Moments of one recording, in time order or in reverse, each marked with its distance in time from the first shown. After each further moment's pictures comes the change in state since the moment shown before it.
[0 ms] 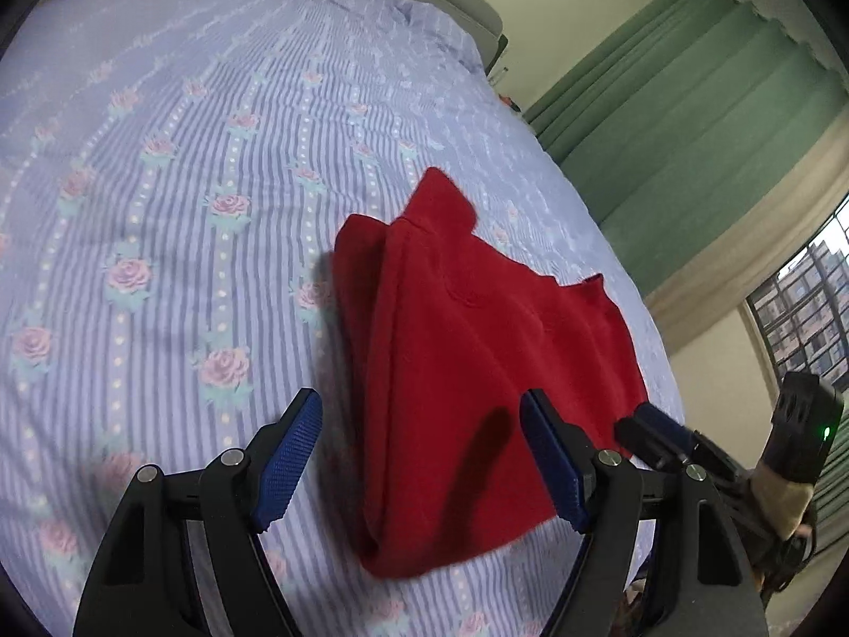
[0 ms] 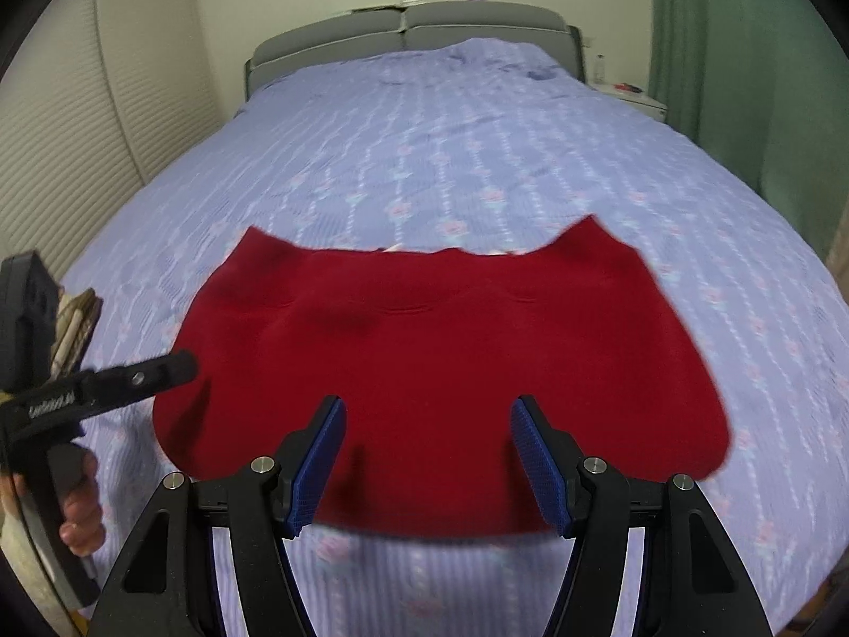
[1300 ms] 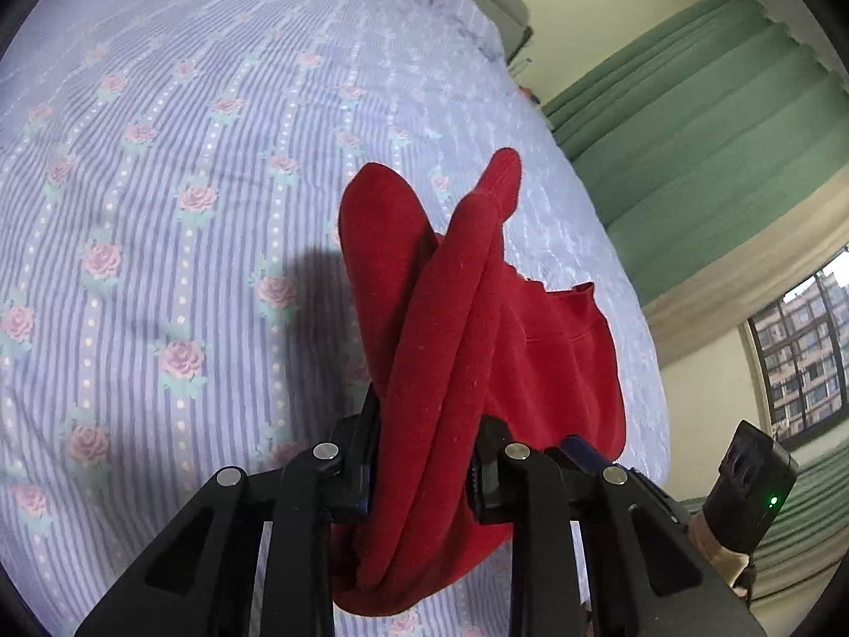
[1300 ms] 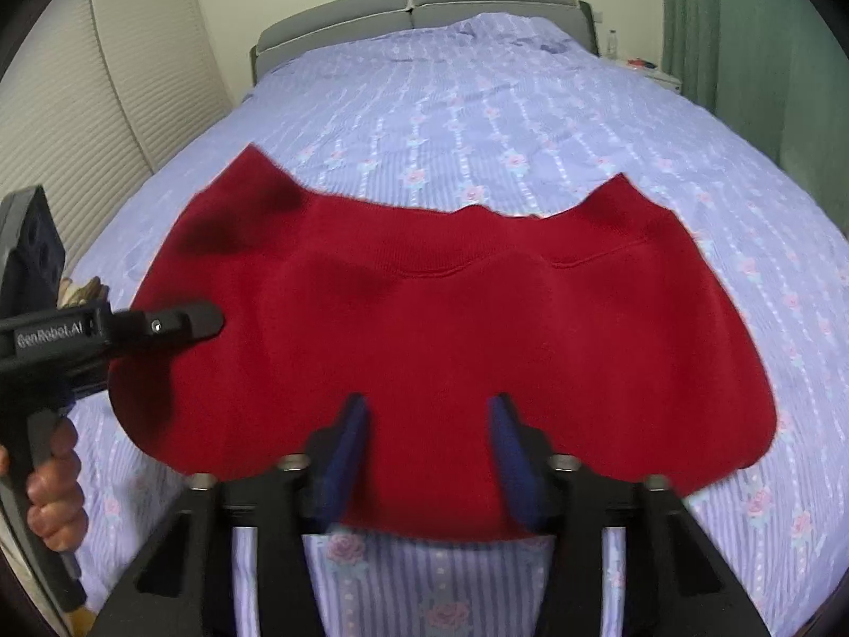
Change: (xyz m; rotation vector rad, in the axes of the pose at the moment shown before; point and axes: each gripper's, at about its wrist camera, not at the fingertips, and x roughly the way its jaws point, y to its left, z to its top) left arm 0.003 -0.028 0.011 -0.099 0.052 0.027; right arm 0.021 0.001 -0.008 0.033 0.053 0.072
